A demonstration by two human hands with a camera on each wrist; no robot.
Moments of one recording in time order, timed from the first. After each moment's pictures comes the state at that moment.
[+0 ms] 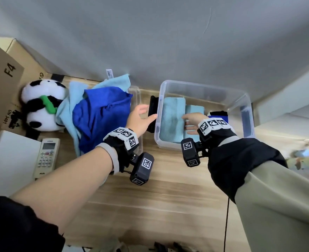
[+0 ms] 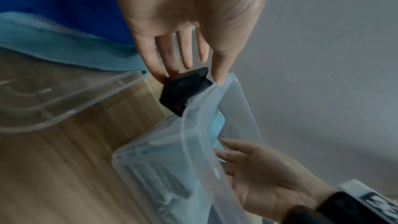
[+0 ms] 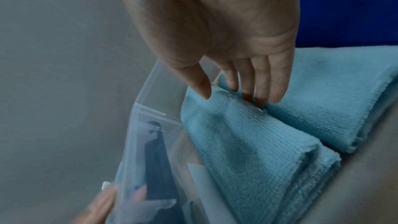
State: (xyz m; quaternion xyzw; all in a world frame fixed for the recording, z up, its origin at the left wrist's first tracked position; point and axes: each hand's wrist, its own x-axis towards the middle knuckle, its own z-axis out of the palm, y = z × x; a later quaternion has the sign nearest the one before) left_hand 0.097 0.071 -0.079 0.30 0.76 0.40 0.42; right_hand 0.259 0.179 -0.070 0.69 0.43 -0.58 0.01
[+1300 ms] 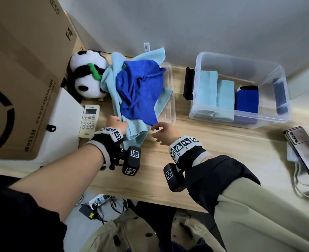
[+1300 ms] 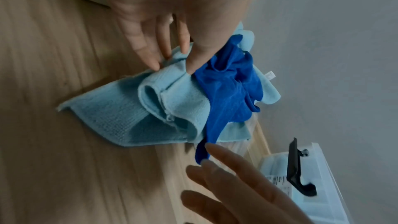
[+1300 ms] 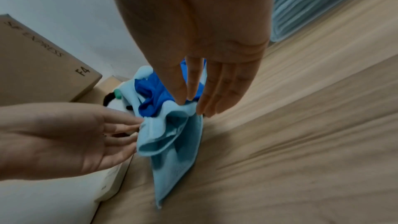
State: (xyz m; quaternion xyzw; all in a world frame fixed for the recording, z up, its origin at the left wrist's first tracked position) left_hand -0.004 -0.106 -0.122 0.11 0.86 0.32 0.37; right_hand 0.159 -0.042 -0.123 0.52 0.65 -0.55 0.03
